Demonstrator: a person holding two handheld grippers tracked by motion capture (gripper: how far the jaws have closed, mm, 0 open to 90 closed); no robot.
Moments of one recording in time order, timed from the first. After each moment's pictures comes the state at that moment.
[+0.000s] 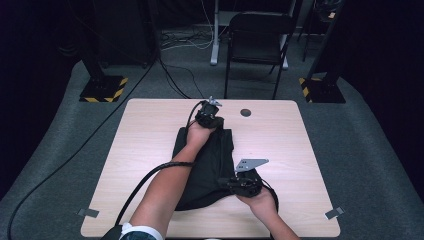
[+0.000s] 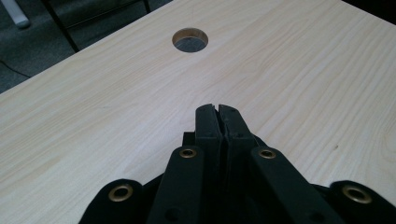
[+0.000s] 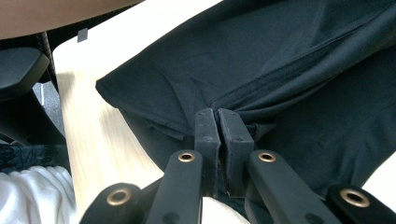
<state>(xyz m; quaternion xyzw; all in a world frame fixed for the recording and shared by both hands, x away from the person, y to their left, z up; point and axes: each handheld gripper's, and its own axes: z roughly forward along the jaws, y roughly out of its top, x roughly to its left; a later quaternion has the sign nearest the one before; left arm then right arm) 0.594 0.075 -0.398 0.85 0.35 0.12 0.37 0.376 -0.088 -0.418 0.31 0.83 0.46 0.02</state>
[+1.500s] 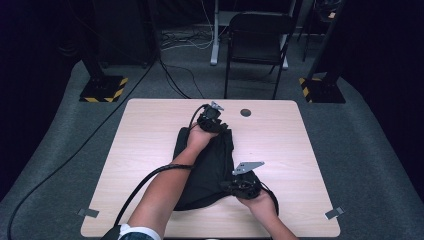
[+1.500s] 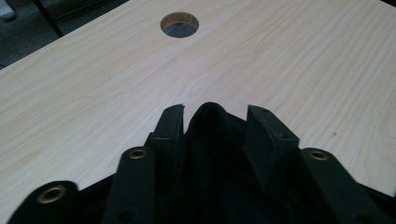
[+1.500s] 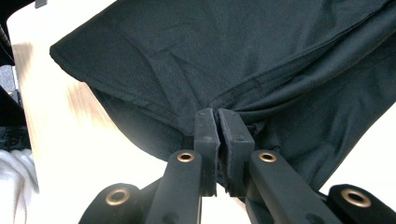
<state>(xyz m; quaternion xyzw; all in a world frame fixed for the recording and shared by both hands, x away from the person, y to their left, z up) 0.591 0.073 -0.409 0.86 0.34 0.11 0.37 0.379 -0.088 -0.439 0.34 0.85 0.40 0.02</state>
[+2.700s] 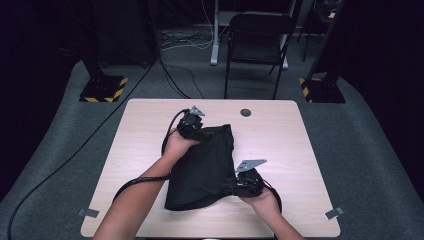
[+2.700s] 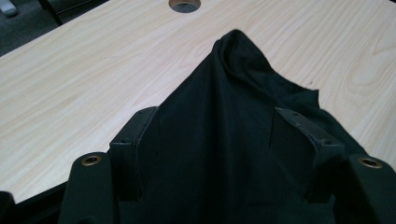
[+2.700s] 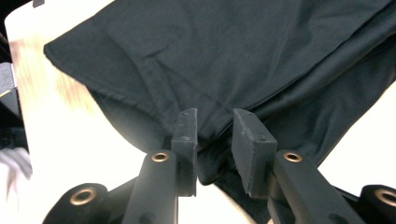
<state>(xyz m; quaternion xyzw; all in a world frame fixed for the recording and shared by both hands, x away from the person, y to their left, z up) 0.550 0.136 -0.394 0.86 0.34 0.10 0.37 0.384 -0.095 -0.435 0.34 0.85 0.40 0.03</state>
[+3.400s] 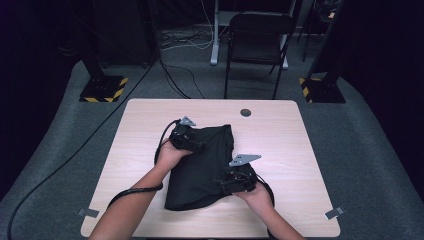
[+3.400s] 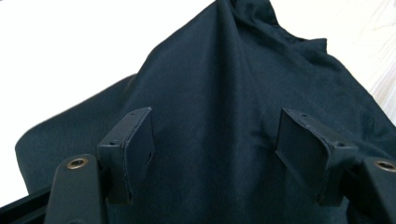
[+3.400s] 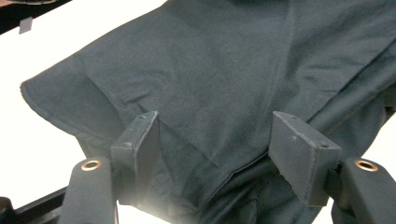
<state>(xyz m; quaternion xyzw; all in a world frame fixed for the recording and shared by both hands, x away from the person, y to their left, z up) 0.533 0.163 -0.424 0.85 0.35 0.08 0.38 0.401 -0.077 -0.438 0.34 0.84 0.43 0.05</state>
